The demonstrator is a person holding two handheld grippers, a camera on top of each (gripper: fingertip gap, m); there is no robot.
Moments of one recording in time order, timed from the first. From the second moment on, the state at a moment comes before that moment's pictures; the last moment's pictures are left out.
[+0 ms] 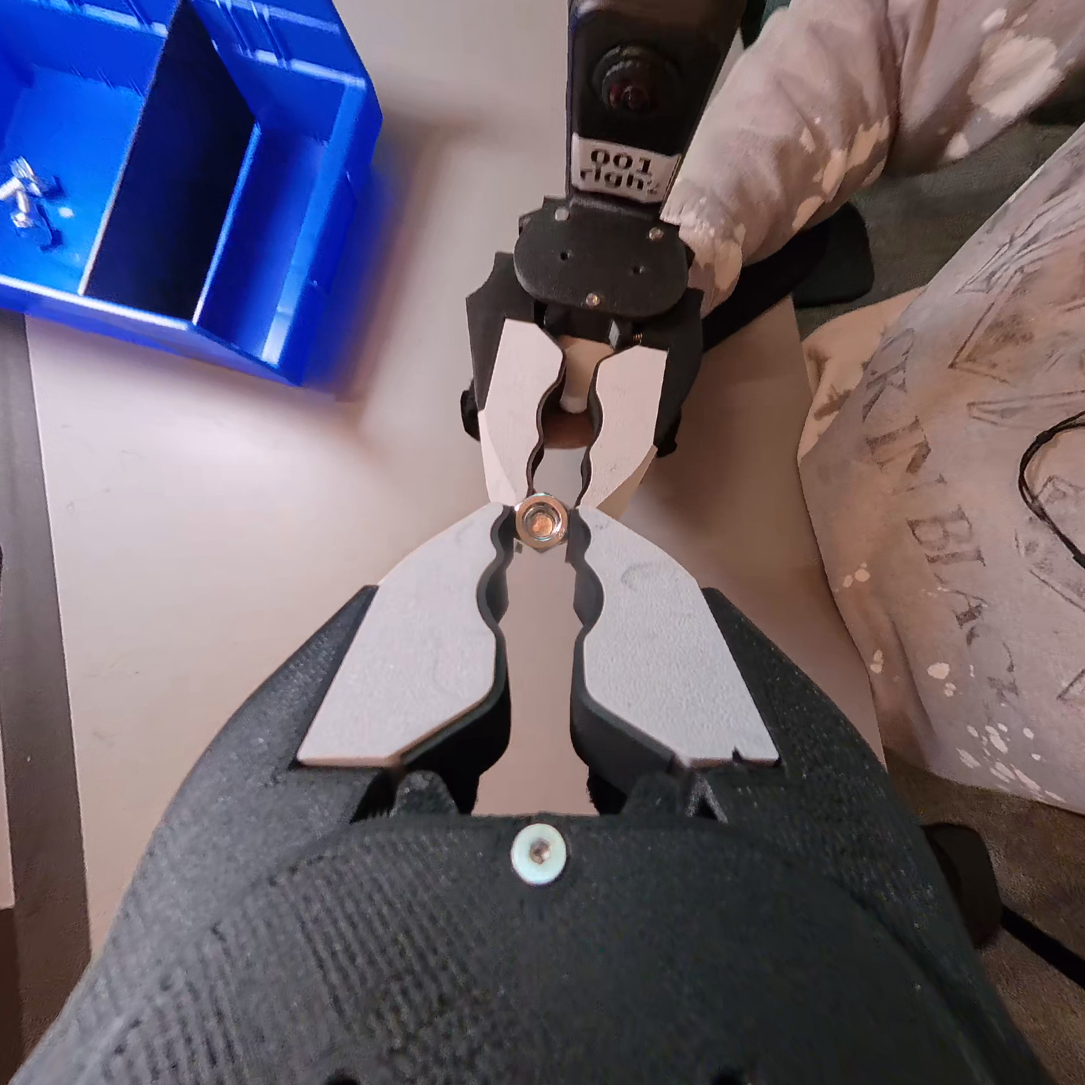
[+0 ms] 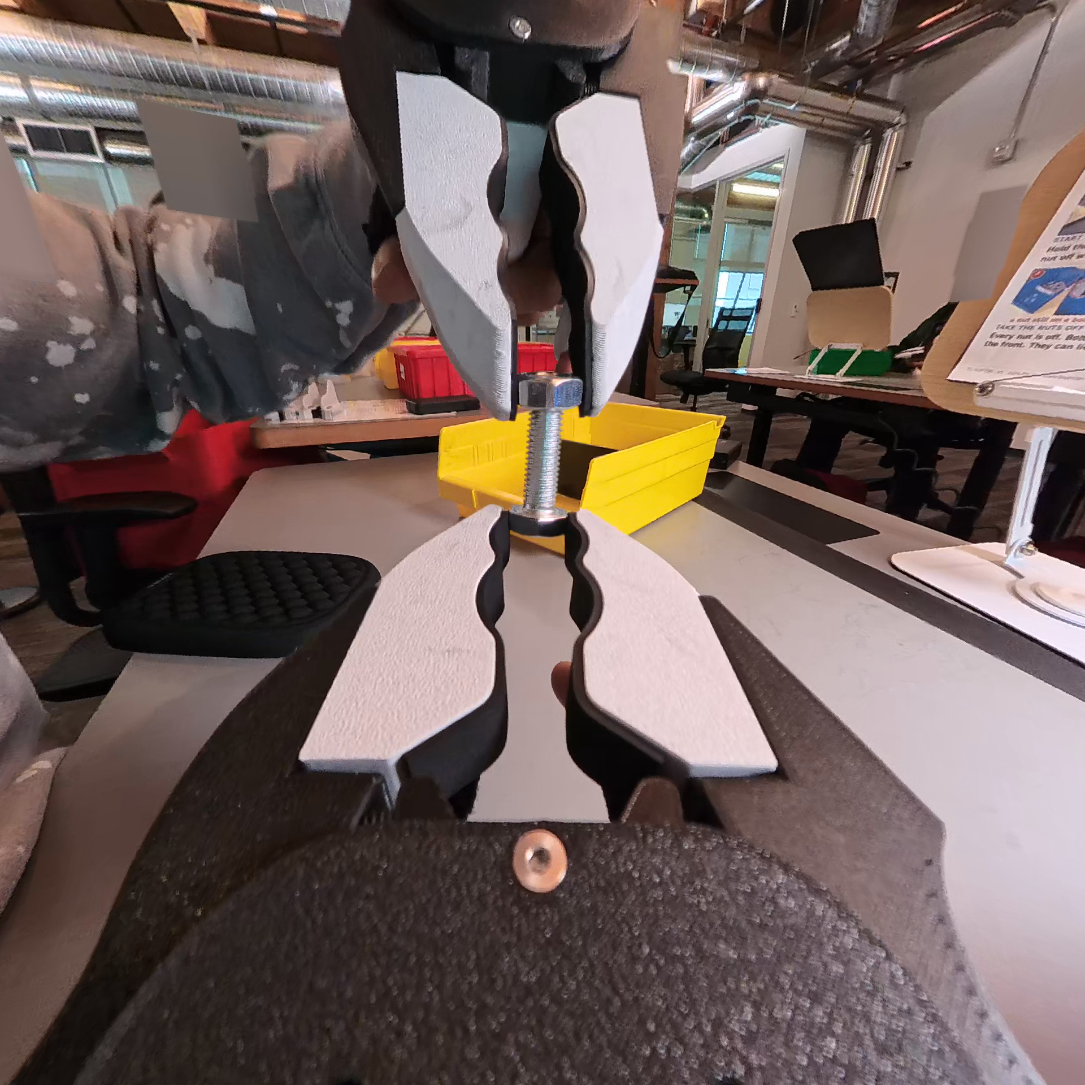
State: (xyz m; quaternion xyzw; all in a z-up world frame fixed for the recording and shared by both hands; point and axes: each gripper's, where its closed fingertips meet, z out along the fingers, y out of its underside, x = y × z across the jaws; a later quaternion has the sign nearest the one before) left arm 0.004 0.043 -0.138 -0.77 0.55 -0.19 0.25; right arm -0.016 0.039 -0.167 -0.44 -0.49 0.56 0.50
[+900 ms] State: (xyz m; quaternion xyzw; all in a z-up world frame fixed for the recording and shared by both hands) left arm 0.004 0.041 -0.123 -0.74 0.51 -0.25 0.35; right arm -0.013 0.038 -0.161 -0.42 -0.48 0.57 0.52
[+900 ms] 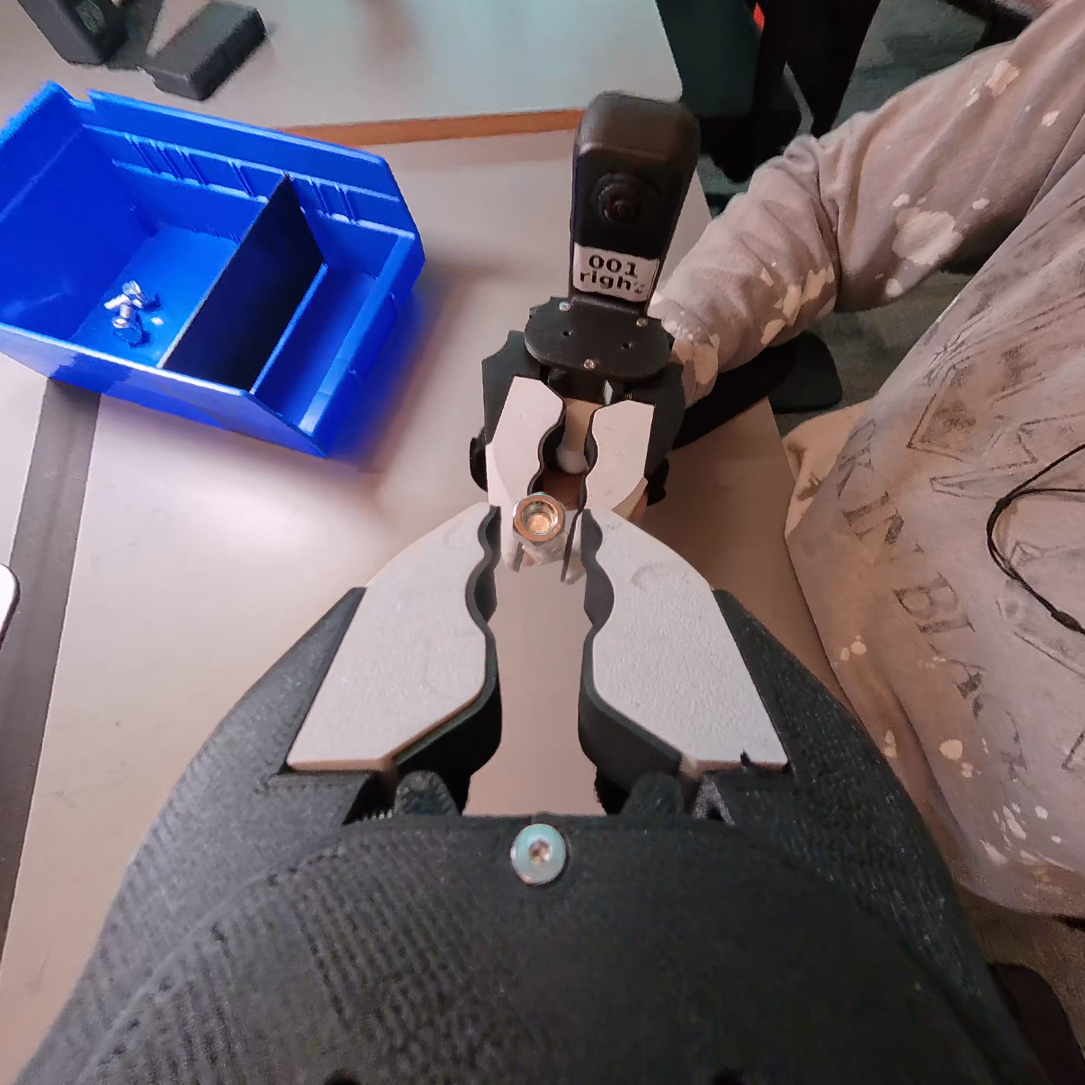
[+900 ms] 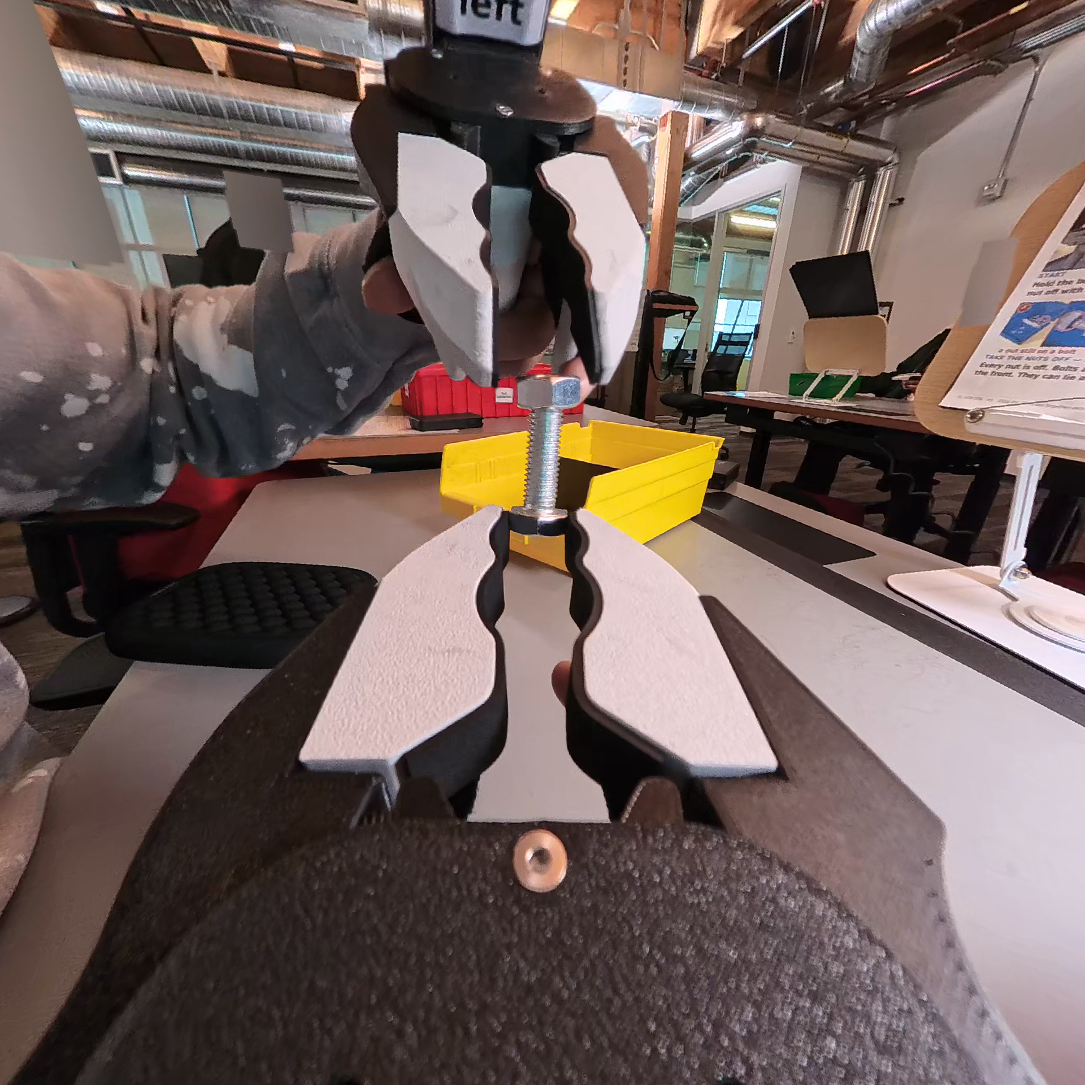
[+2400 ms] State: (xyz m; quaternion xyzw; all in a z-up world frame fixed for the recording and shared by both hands) left arm -0.076 0.099 -0.167 -0.74 0.30 -0.28 0.53; right arm 0.010 0.075 -0.128 -0.41 -0.42 0.58 0.57
